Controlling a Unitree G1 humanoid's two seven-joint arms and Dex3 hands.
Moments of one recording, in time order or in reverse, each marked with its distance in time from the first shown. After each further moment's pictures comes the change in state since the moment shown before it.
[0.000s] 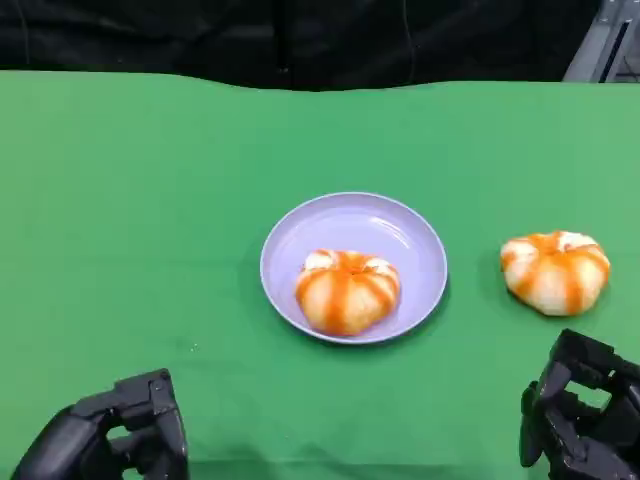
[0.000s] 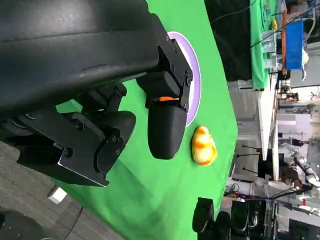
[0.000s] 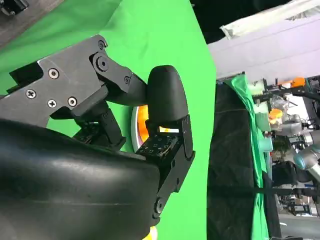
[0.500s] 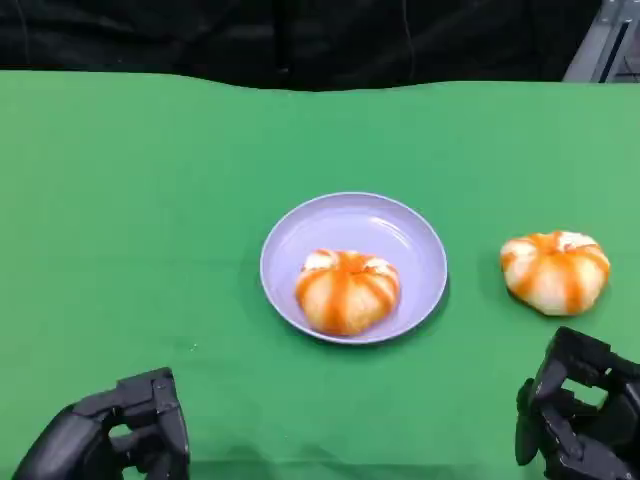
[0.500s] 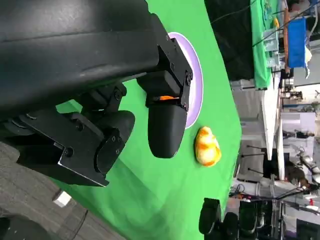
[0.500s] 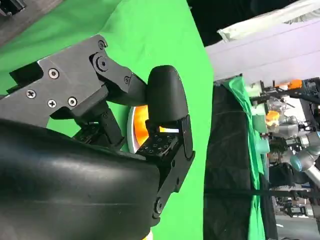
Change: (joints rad) left arm -0.002 0.000 -0.001 -0.001 0.029 -0.004 0.010; right arm 0.004 0.003 0.010 -0.024 0.001 0.007 -0.010
